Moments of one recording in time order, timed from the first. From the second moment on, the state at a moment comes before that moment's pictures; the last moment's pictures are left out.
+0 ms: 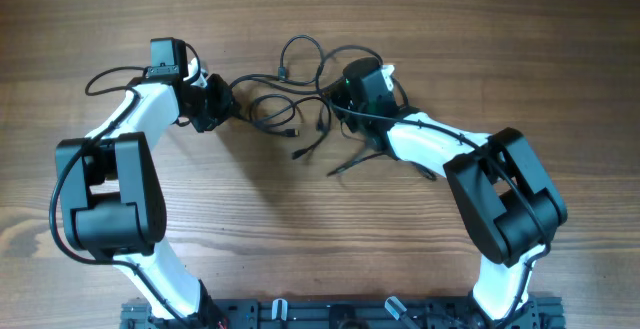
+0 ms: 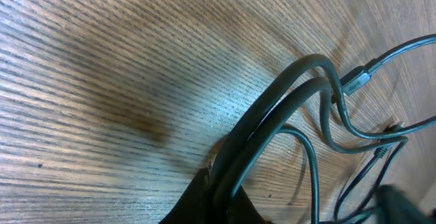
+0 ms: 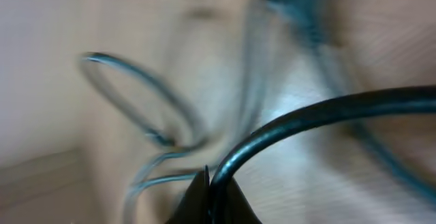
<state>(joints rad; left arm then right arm) 0.07 1.95 1.20 -0.49 0.46 -0.58 0.52 1.99 1.08 0.22 -0.07 1.38</state>
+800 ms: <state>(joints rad) 0.07 1.95 1.20 -0.49 0.46 -0.58 0.51 1.53 1.09 -0.11 0.03 0.78</state>
